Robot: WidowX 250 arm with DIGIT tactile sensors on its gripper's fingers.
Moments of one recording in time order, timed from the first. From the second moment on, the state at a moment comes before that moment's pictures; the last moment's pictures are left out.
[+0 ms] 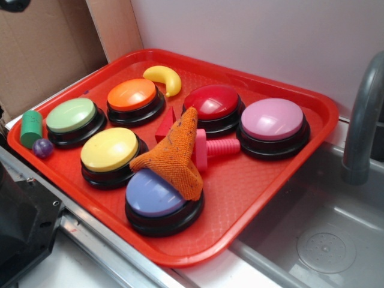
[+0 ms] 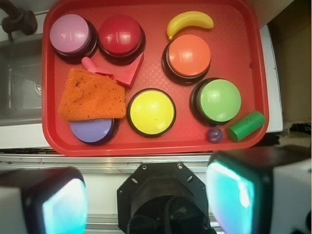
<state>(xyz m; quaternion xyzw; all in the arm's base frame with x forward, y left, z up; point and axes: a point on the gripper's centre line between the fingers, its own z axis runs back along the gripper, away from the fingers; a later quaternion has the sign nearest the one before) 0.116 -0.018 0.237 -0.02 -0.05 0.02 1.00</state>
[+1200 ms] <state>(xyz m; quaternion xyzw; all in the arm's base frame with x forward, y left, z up) 0.215 0.022 0.176 0.02 -0.12 0.22 0.97</state>
